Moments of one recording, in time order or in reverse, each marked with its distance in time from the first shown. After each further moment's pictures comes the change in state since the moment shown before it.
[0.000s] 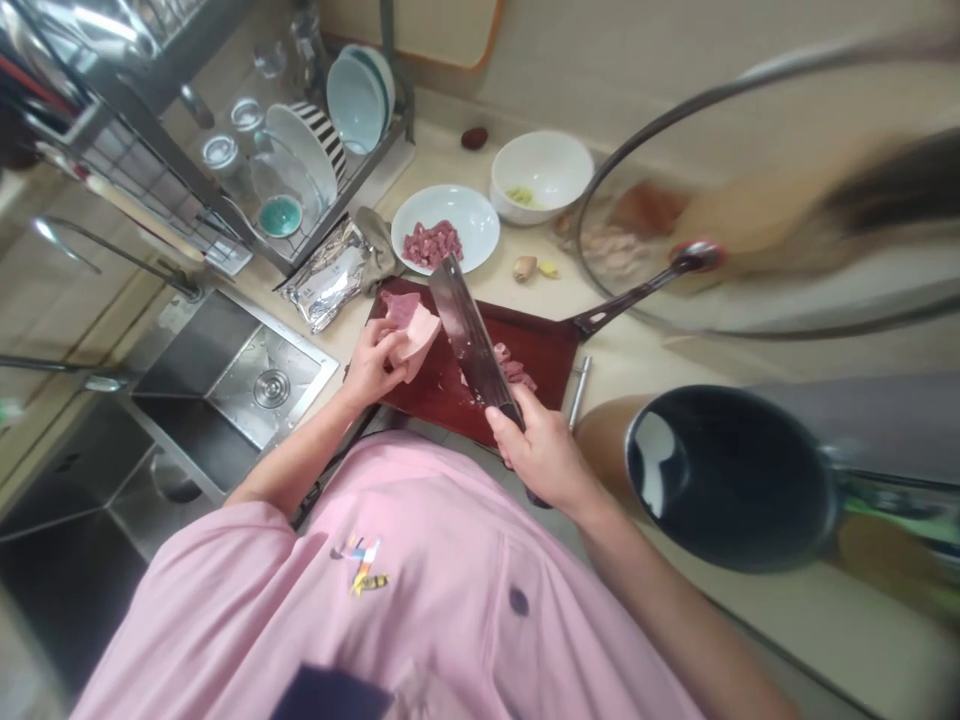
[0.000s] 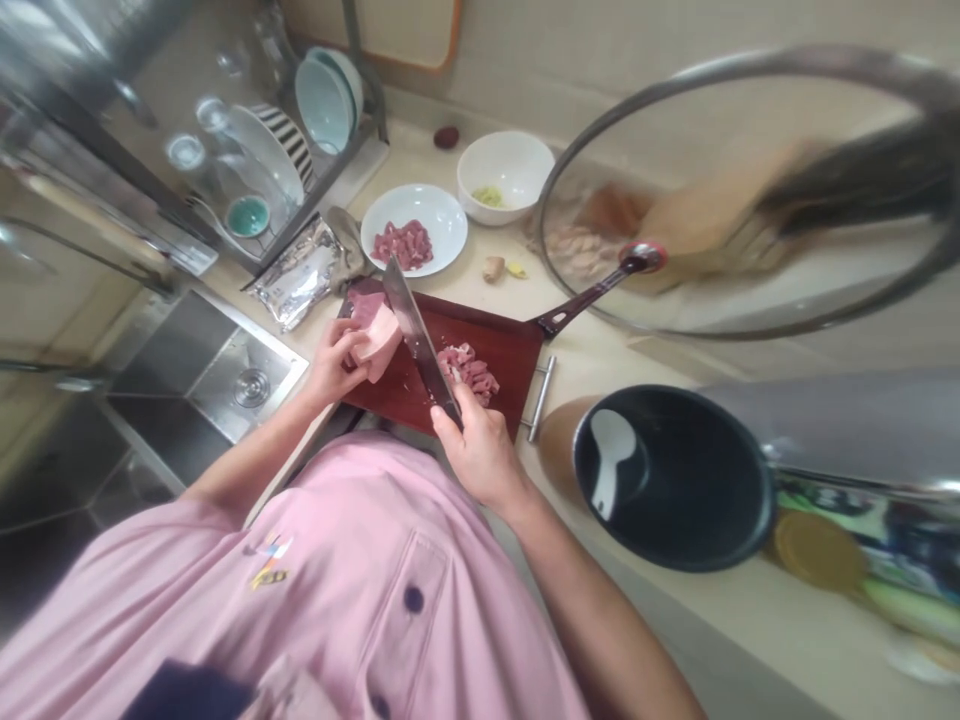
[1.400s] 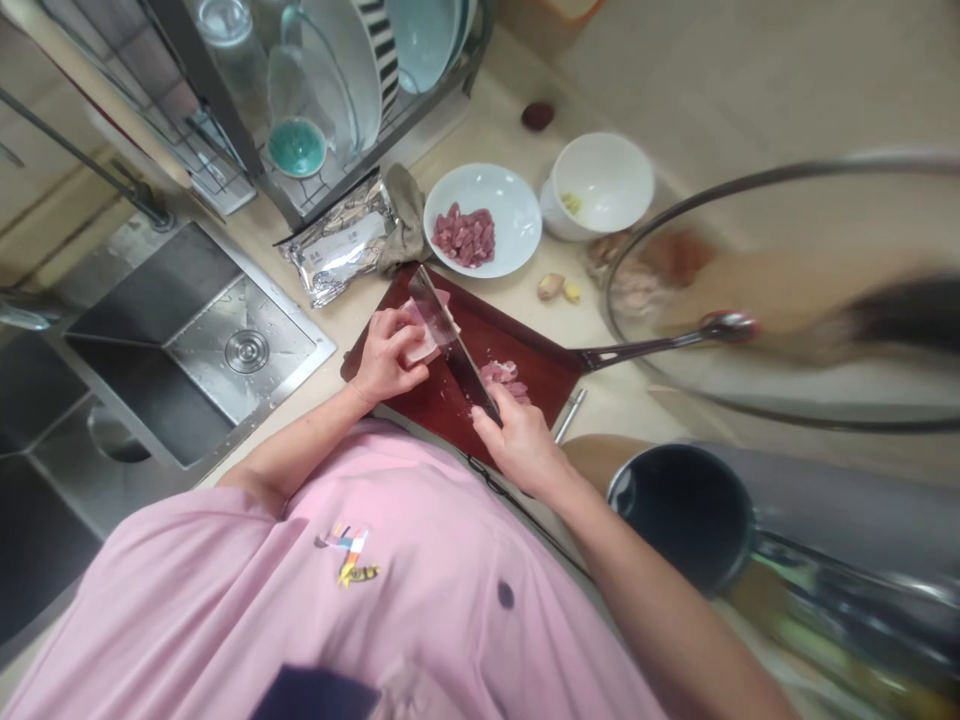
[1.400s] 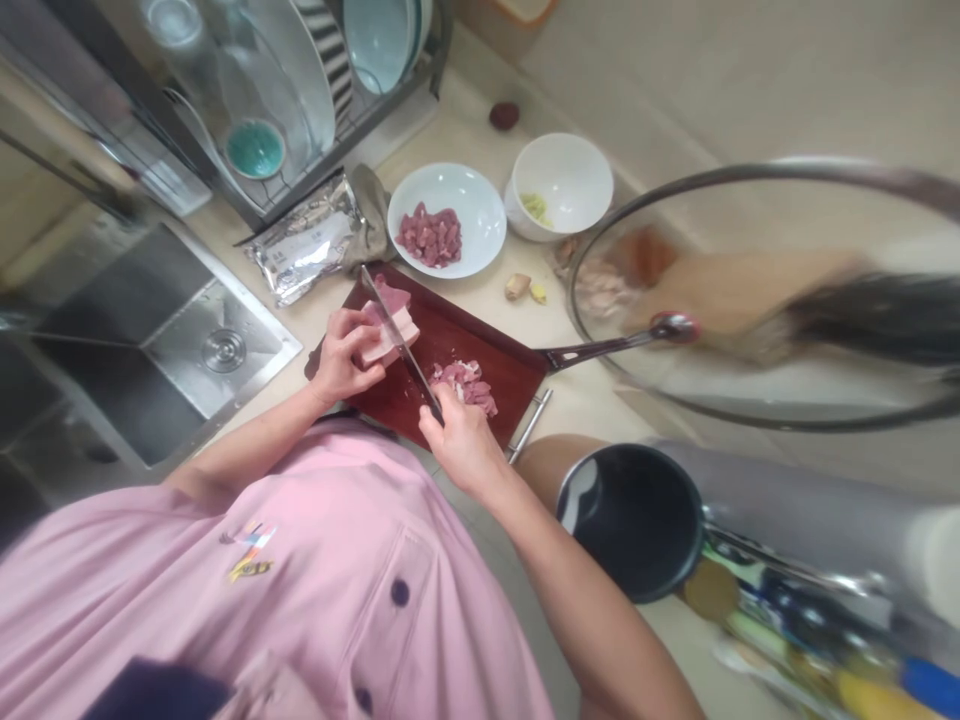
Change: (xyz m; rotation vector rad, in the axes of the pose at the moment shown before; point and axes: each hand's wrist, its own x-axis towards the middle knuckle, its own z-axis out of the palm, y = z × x) left_hand 0.001 0.003 0.025 -0.109 0.282 -0.023; right_hand 0.044 -0.006 0.004 -0.453 -0.191 -0.029
